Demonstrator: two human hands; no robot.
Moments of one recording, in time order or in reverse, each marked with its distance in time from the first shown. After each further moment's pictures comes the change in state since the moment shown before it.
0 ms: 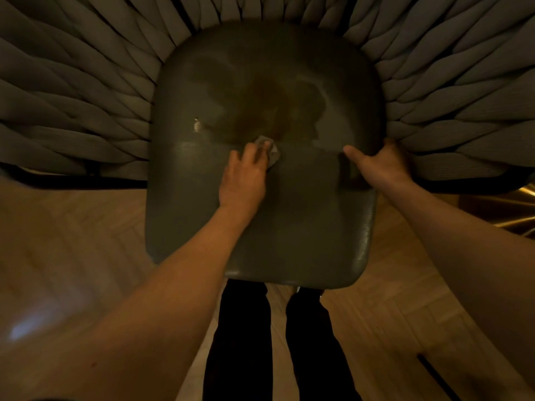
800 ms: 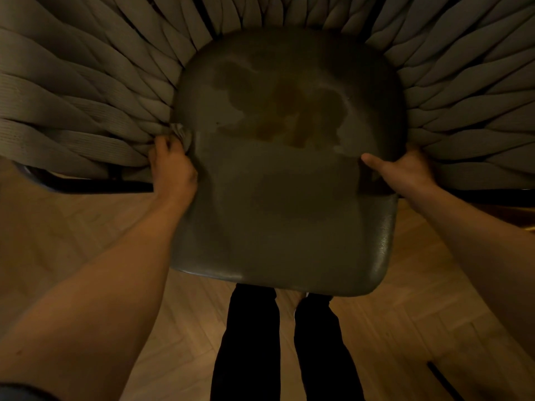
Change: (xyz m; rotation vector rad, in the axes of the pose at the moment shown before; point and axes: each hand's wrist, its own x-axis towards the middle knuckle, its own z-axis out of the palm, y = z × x) left_hand 0.004 -0.146 -0.029 -0.073 0.138 -0.451; right_hand 0.010 0.008 0.004 0.092 -0.018 0.014
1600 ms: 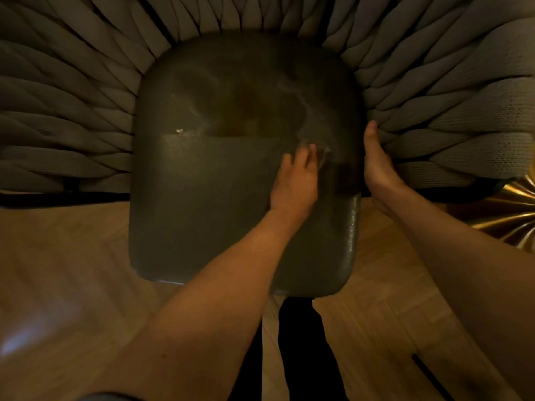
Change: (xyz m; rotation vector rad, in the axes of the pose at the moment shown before) left_hand -0.097 0.239 0.049 -0.103 -0.077 0.569; right_hand 0.037 0.033 -0.010 0.368 -0.021 0.050
